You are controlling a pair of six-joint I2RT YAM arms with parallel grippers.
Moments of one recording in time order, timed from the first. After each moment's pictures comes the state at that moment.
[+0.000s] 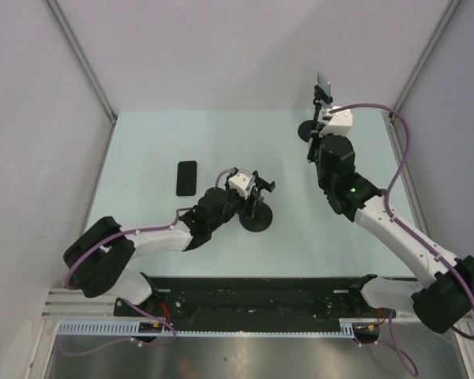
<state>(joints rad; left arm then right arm) -0.85 1.47 0.63 0.67 -0.09 -0.09 0.57 1.23 1.07 0.02 0.61 0.14</state>
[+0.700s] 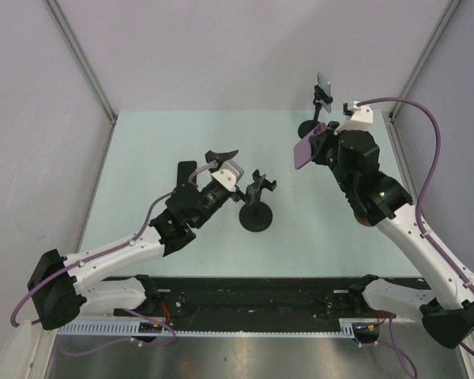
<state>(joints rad) -0.90 1.12 0.74 0.56 -0.15 0.21 0.58 1.09 1.26 -0.34 0.42 0.39</state>
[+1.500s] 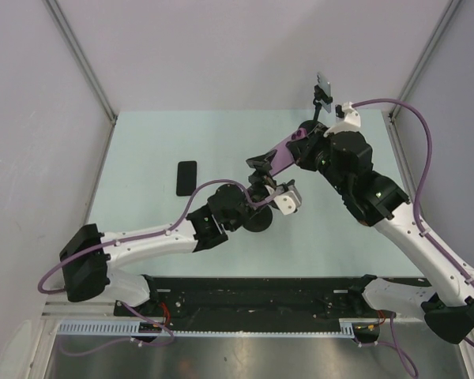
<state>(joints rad) -1.11 1.37 0.96 0.55 -0.21 0.79 0.67 1.10 1.30 -0.39 0.27 0.67</state>
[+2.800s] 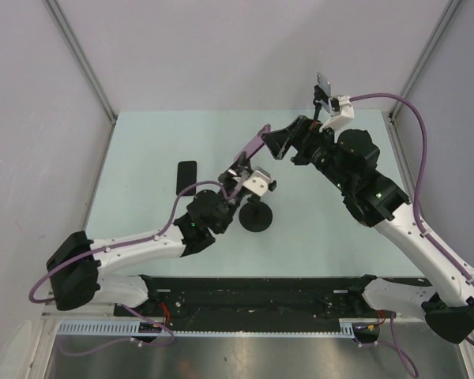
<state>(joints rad) -1.07 1.32 0.81 0.78 -0.55 0.73 0.68 1.12 1.31 -0.23 0.10 0.65</state>
